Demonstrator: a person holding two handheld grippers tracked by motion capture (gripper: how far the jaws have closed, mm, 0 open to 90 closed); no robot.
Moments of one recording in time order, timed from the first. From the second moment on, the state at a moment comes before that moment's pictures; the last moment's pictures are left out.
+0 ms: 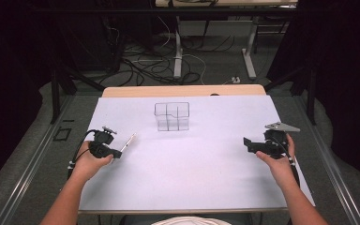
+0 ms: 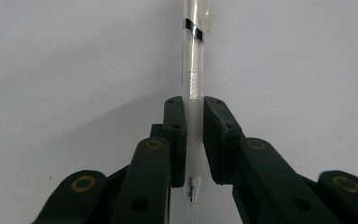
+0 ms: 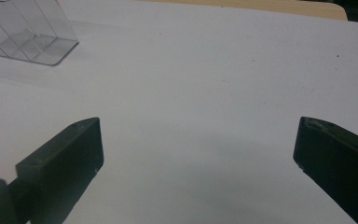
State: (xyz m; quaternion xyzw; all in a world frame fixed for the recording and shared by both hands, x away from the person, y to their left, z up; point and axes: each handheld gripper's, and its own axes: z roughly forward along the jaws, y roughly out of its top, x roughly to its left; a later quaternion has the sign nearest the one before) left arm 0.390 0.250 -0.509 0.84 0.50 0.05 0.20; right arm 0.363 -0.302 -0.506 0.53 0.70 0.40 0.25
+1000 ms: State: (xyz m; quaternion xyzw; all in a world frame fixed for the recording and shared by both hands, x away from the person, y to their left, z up) left arm 0.378 0.220 -0.485 0.86 0.44 0.06 0.24; right arm 0.360 -0.284 -0.507 0.49 0.74 0.39 0.26
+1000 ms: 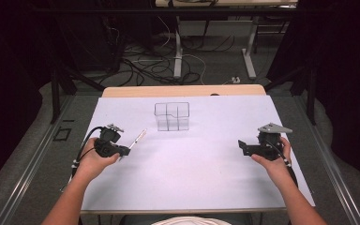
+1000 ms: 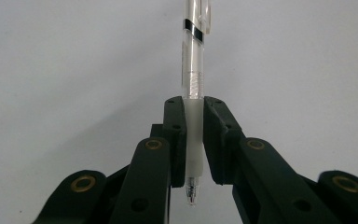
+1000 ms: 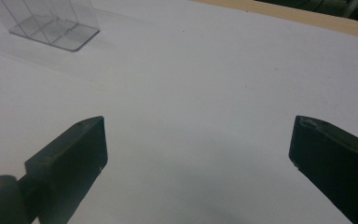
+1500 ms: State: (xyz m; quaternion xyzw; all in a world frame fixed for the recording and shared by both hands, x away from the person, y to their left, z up) left arm 0.369 0.191 -0.481 0.88 0.40 0.05 0.24; right arm 0.354 -0.252 -0.497 0.42 0.77 0.40 0.26
